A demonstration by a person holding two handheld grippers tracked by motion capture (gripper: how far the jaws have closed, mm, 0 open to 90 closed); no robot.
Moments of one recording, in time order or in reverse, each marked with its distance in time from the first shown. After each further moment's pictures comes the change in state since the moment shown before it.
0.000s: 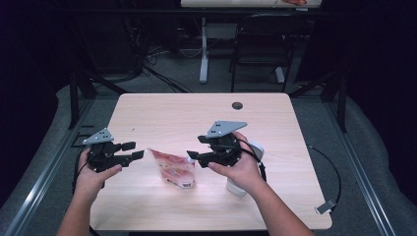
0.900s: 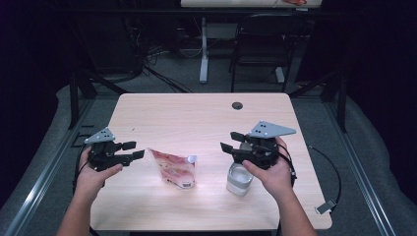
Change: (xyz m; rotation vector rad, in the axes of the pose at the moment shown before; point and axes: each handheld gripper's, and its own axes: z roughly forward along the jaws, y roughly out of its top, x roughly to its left) left arm -0.001 0.001 0.002 0.017 0.001 0.011; right arm -0.030 -0.036 -0.072 -0.140 -0.138 0.132
